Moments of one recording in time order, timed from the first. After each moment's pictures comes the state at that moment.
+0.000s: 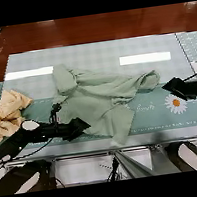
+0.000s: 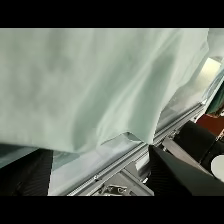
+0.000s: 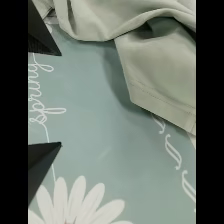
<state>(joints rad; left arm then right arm) -0.30 -1.04 0.25 0.32 -0.91 -1.27 -0.45 -0.94 0.64 -1.00 1.07 1.38</state>
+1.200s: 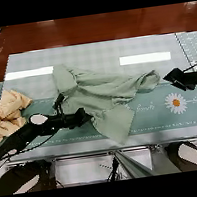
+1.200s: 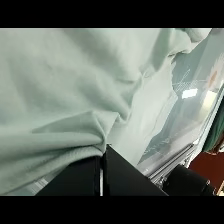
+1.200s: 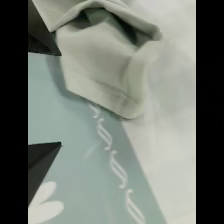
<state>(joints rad) -0.46 -1.10 0.37 0.19 -0.66 -1.24 -0.45 -1.18 0.80 -0.98 0.95 1.36</state>
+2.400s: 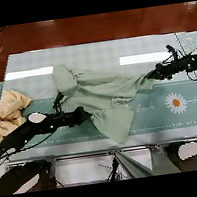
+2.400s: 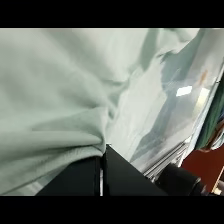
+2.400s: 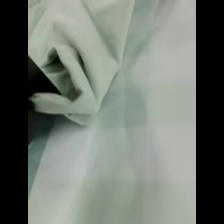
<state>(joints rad) -0.39 -1.09 0.40 0.19 -0.71 -1.22 -0.34 -1.67 1.22 -0.81 1.25 1.10</state>
